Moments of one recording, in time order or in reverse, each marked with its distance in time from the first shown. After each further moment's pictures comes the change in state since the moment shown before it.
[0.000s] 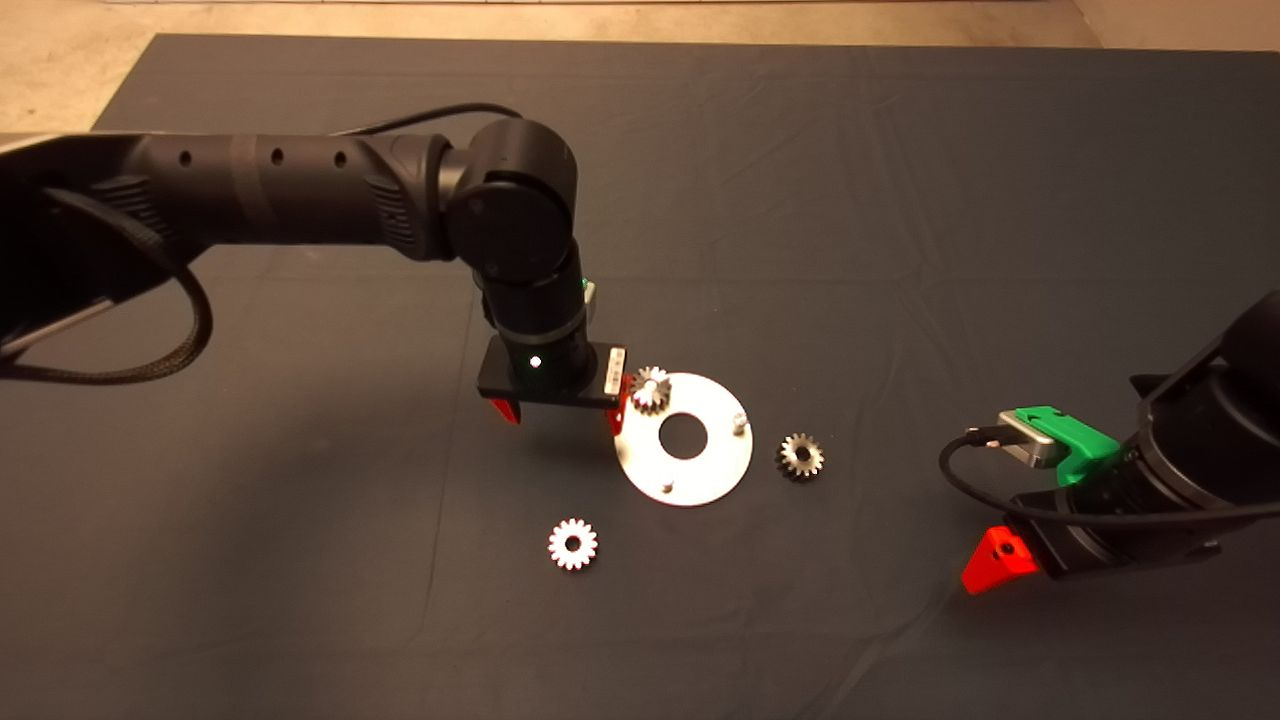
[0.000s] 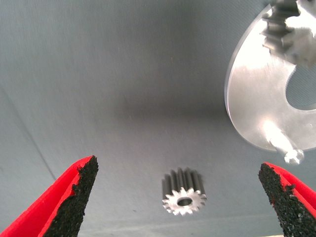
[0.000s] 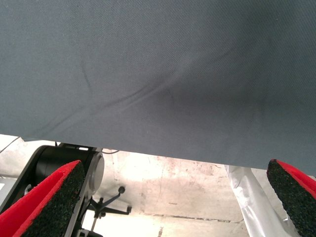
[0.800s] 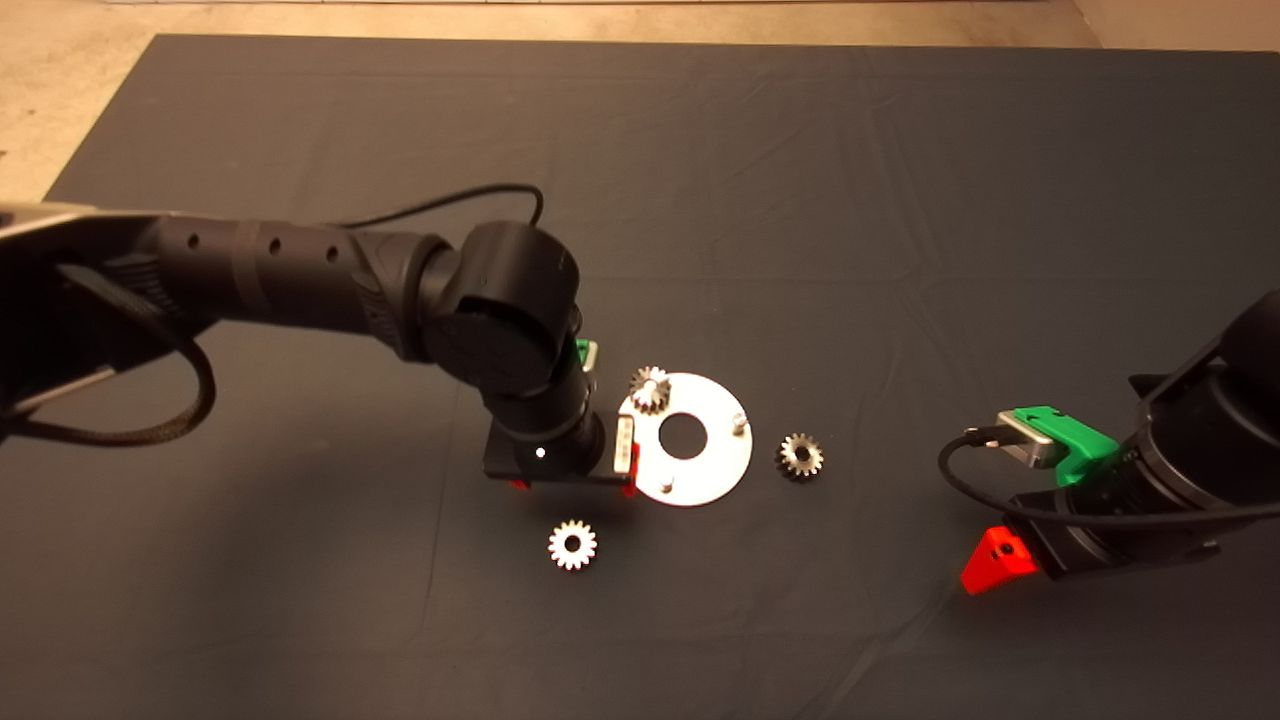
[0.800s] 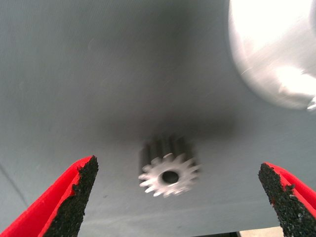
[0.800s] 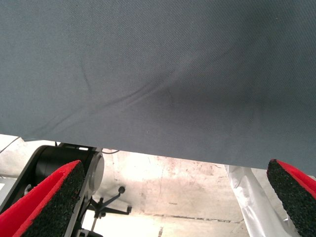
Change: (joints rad) left arm 0.124 -0.041 0.174 0.128 -0.001 -0.162; right arm 0.000 0.001 0.000 0.000 0.000 0.000
